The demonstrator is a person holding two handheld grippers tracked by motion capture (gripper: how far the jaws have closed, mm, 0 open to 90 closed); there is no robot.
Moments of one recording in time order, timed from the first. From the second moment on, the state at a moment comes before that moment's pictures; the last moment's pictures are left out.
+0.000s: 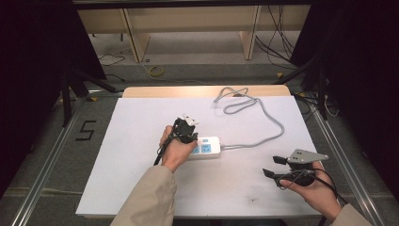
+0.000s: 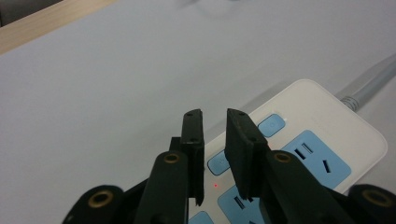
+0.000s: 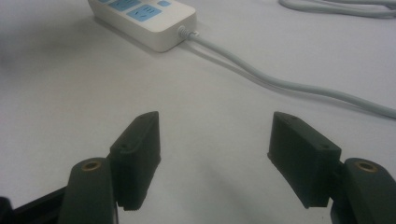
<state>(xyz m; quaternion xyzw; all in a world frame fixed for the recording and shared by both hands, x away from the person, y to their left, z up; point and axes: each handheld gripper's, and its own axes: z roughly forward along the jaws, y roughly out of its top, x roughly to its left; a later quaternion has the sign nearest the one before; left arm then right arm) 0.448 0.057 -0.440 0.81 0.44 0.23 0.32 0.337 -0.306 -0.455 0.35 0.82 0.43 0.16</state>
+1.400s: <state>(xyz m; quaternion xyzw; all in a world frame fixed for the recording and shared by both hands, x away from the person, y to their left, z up) 0.421 0.079 -0.420 0.80 0.41 0.25 0.36 0.337 -0.308 -0.453 0.35 0.82 0.43 0.16</state>
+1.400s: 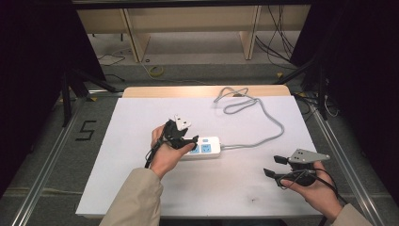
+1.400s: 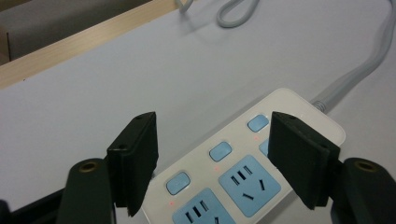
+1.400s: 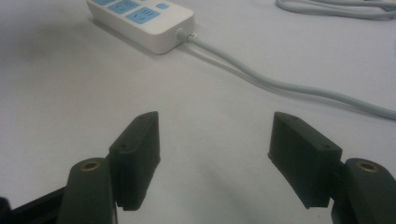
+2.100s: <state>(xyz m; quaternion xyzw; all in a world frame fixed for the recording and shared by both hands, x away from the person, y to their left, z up) 0.406 0.098 -0.420 0.79 0.42 0.24 0.36 0.337 -0.307 -0.453 0.35 0.82 0.43 0.16</state>
